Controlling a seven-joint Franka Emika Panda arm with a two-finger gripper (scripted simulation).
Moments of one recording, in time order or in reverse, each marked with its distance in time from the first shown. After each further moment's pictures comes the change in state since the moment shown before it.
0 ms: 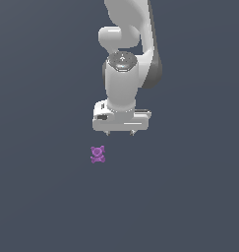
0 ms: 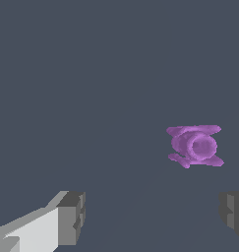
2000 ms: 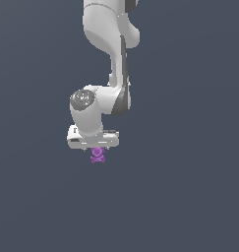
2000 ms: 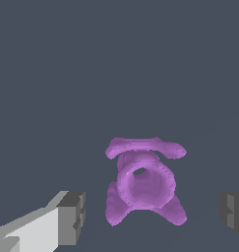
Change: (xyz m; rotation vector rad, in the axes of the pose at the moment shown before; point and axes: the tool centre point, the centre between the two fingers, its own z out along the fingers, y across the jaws) arm 0.015 0.106 0.094 0.010 -0.021 -0.054
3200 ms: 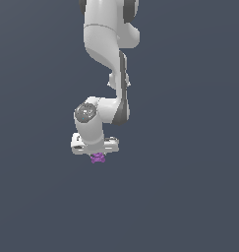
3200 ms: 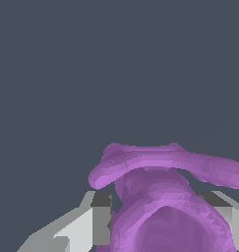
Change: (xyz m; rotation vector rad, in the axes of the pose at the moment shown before) arm 0.000 0.001 0.051 0.000 0.000 -0.001
